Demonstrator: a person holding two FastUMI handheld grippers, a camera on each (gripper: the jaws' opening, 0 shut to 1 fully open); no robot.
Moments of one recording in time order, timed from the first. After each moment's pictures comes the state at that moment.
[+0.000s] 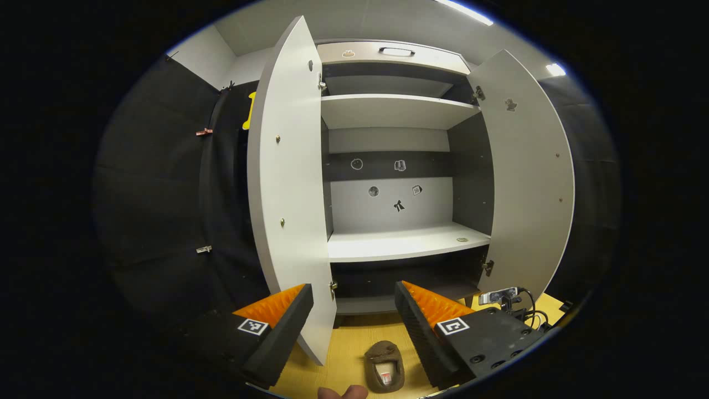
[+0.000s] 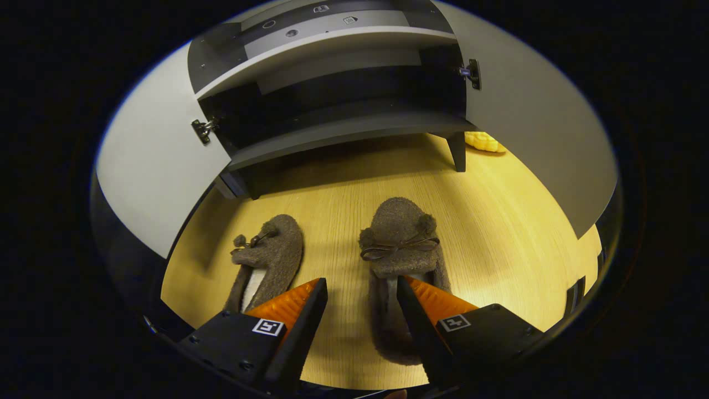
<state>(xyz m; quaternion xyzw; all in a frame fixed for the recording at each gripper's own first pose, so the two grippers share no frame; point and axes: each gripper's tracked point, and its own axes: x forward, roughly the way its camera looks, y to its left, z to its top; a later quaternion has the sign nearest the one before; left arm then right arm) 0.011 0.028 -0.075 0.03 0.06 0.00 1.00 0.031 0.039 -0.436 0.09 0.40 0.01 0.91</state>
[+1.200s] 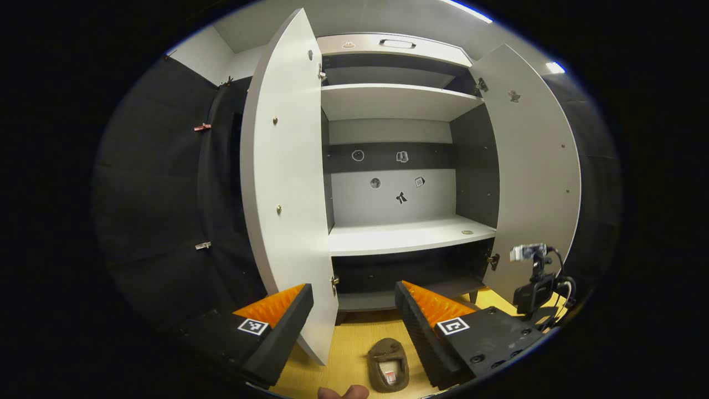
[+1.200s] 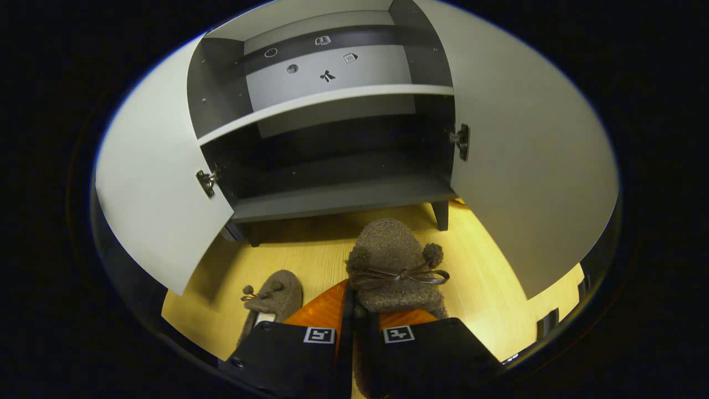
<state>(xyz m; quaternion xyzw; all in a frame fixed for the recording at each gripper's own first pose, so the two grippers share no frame) 0.022 0.026 -0.087 0.03 0.07 0.00 1.00 0.070 0.025 -0.315 0.07 0.30 0.01 0.95</state>
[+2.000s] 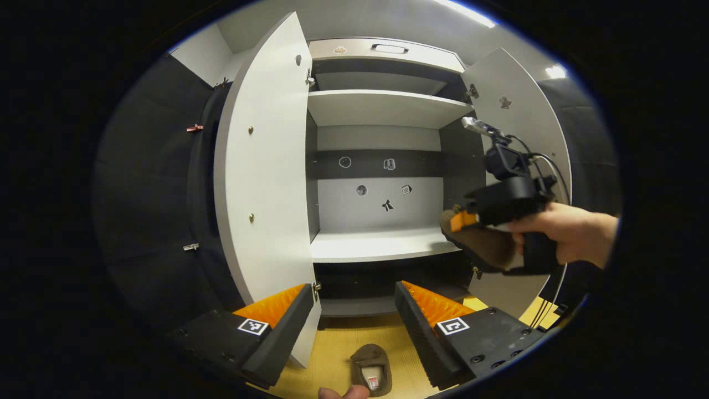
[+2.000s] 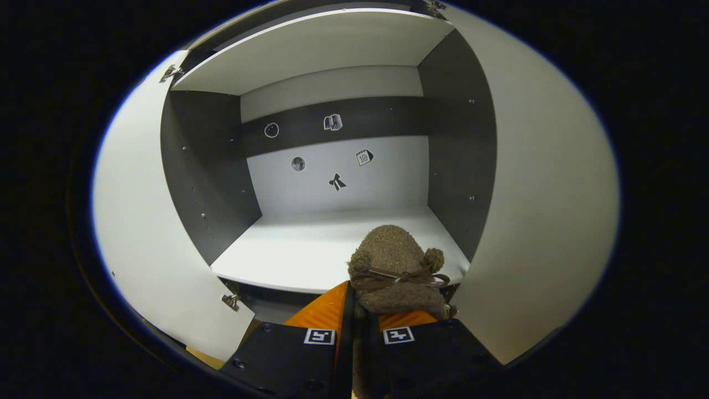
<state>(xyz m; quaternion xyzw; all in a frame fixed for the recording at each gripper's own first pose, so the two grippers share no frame) 0.026 -0.003 -0.079 0.02 0.06 -0.03 1.00 0.234 0.018 -0.081 0.05 0.19 0.02 0.98</state>
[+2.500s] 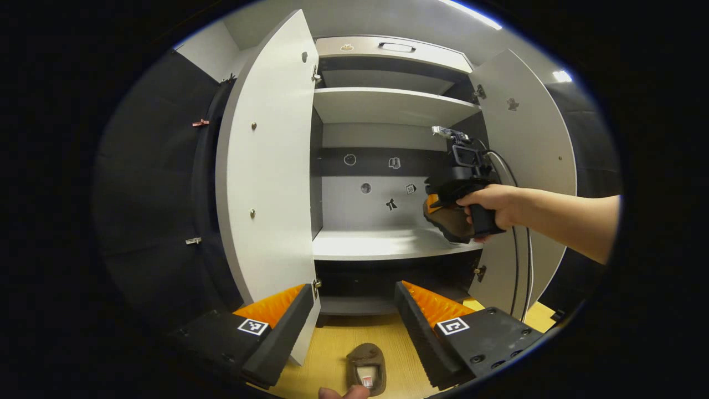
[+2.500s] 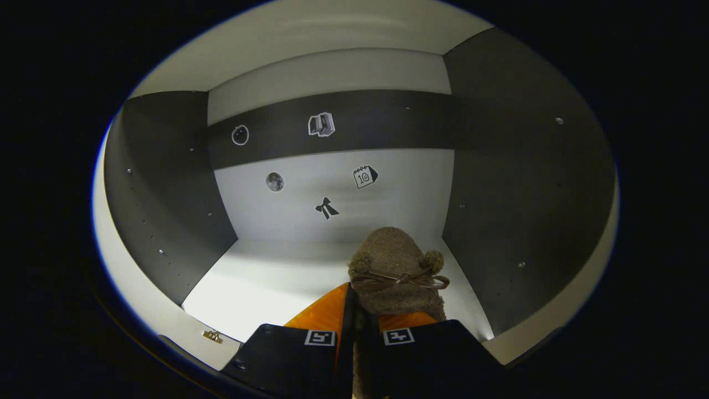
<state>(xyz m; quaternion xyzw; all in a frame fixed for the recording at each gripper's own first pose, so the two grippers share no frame) 0.027 -0.003 -0.083 0.00 0.07 -0.01 1.00 0.370 0.022 -0.082 0.02 0.20 0.01 0.98</state>
